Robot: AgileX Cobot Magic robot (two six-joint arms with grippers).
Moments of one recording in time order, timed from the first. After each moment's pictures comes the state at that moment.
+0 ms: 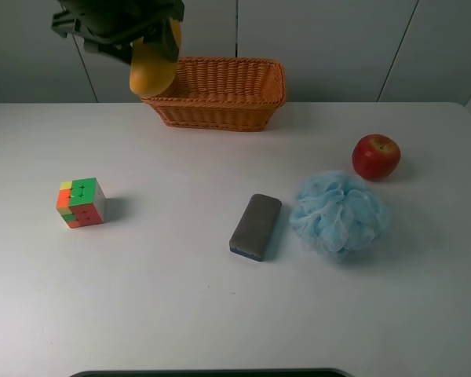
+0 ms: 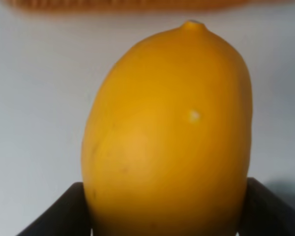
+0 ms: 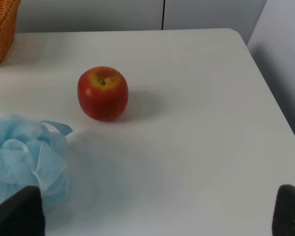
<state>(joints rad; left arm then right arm) -0.50 1.72 -1.46 -0.01 0.67 -0.31 -0.11 0.00 -0.51 -0.03 1.10 -0.04</state>
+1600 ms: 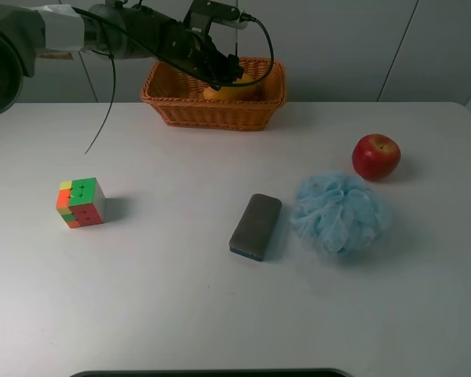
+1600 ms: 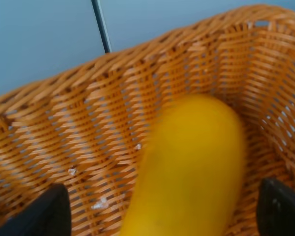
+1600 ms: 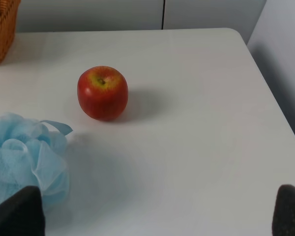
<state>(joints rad) -0.50 2.49 -2.07 0.16 0.27 -0.16 -0.11 0.00 -0.51 -0.03 1.10 -0.04</state>
